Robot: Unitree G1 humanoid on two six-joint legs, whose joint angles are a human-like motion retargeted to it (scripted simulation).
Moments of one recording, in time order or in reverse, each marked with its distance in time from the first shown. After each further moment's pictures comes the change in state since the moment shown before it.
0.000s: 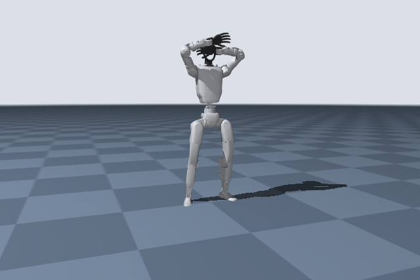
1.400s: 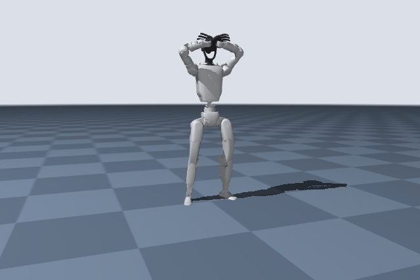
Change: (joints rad) left arm -0.121 -0.027 0.000 0.208 -0.100 0.084 -0.026; right arm 0.016 -0.068 0.000 -0.114 0.177 0.002 0.115; waist -0.018 0.000 0.040; left_leg -0.002 0.001 0.000 -0.001 0.003 0.011; right_leg -0.003 0.002 0.001 -0.004 0.008 0.004
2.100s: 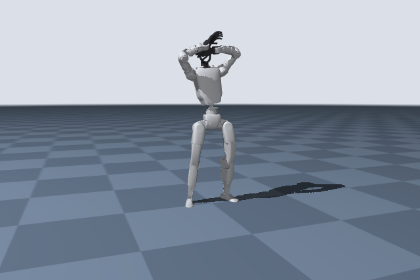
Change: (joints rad) left arm 0.128 0.056 0.000 -0.131 0.268 -0.088 -0.194; right arm 0.041 0.095 -0.009 0.079 0.233 -0.002 -0.252; waist 0.135 0.134 -0.067; left_leg 0.009 0.004 0.036 -0.002 -0.010 0.014; right_leg -0.015 0.004 0.034 0.001 0.001 0.002
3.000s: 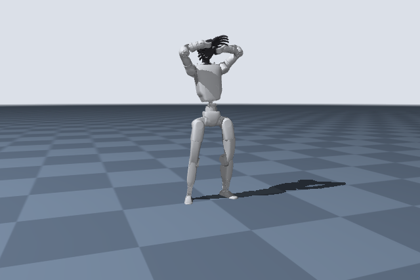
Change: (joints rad) left arm 0.048 0.038 0.000 -0.133 -0.060 -0.100 -0.063; right arm 0.007 0.020 0.009 -0.066 -0.228 -0.043 0.199; waist -0.049 -0.053 -0.022; left_leg -0.001 -0.003 -0.015 0.001 -0.004 -0.007; right_leg 0.010 -0.003 -0.016 -0.001 -0.007 -0.002
